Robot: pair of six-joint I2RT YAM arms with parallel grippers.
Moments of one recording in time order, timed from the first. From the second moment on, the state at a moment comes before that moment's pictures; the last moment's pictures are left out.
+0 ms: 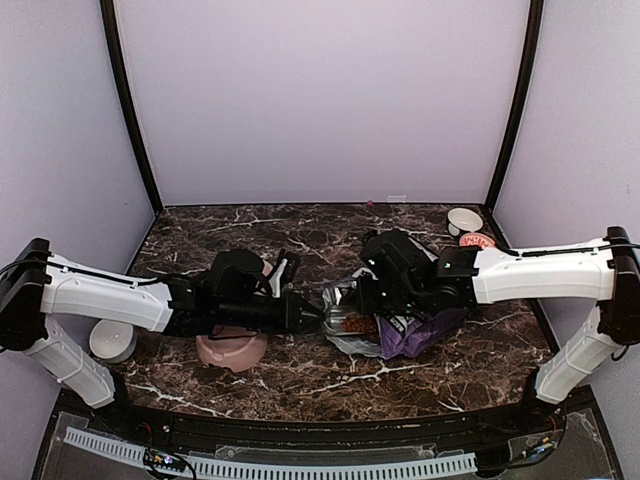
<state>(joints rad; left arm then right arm) -1.00 1.49 0.79 0.19 0.20 -0.85 1.06 1.53 1.07 -0.39 0.38 0.67</state>
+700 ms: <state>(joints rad) -0.95 1.47 0.61 0.48 0.31 -0.96 1.05 1.48 1.07 -0.42 0.38 0.69</state>
